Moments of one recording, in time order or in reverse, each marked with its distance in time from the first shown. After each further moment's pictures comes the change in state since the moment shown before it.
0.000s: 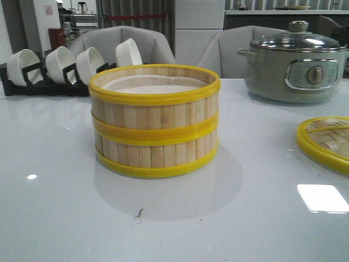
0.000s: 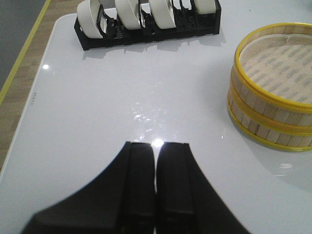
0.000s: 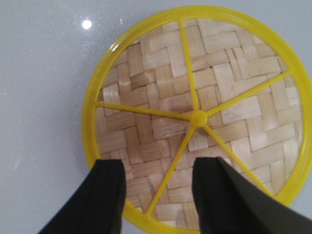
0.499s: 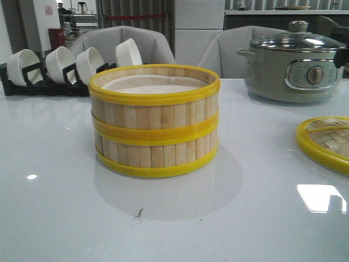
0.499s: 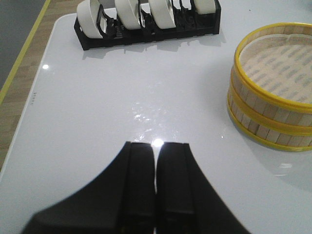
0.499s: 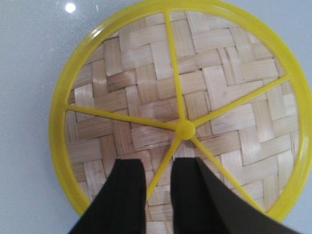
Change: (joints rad) left arm 0.000 0.000 0.000 0.000 0.000 0.000; right arm -0.003 0.082 -0.020 -0.053 -0.011 0.000
